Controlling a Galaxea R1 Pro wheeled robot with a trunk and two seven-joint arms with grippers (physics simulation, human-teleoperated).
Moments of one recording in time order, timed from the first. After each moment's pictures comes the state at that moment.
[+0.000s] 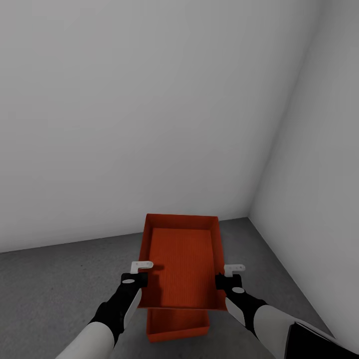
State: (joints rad) left arm -0.60 -0.16 0.01 -0.58 -0.06 0.27 0.26; right arm -0.79 0.05 1.07 -0.10 -0.99 -0.18 -0.22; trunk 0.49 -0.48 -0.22
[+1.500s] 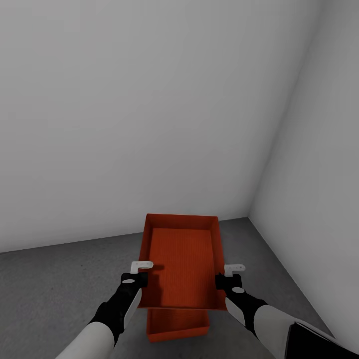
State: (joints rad) left arm -0.60 -0.16 0.01 -0.58 -0.06 0.27 0.26; right arm -0.79 0.05 1.07 -0.10 -0.99 -0.18 -0.22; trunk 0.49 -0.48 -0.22
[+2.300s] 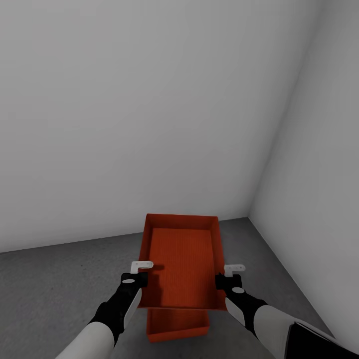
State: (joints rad) left arm -0.60 -0.16 0.01 -0.58 -0.06 0.27 0.26; right arm -0.79 0.05 1.07 -0.10 -0.99 -0.18 -0.22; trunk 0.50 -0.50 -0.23
